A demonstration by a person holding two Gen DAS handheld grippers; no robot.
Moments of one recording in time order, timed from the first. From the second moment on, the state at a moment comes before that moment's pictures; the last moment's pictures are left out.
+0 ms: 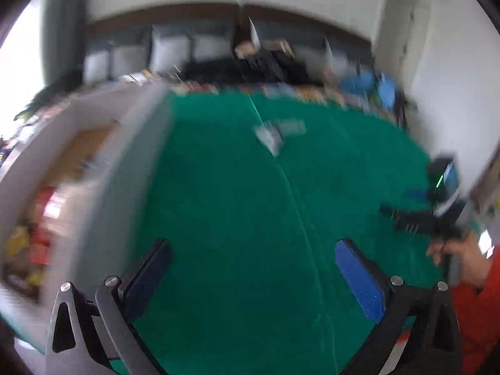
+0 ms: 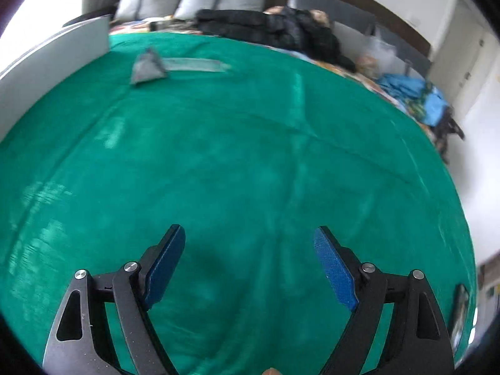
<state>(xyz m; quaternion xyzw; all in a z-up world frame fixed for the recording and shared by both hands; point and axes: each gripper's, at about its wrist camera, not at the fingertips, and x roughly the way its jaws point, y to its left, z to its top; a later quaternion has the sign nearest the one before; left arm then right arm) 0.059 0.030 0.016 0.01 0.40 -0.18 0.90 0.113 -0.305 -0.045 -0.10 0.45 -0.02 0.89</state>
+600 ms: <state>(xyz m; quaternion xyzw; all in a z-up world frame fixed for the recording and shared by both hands) 0.134 -0.034 -0.065 0.06 0.45 -0.14 0.88 0.108 -0.333 -0.053 0.00 0.45 -0.01 0.89</state>
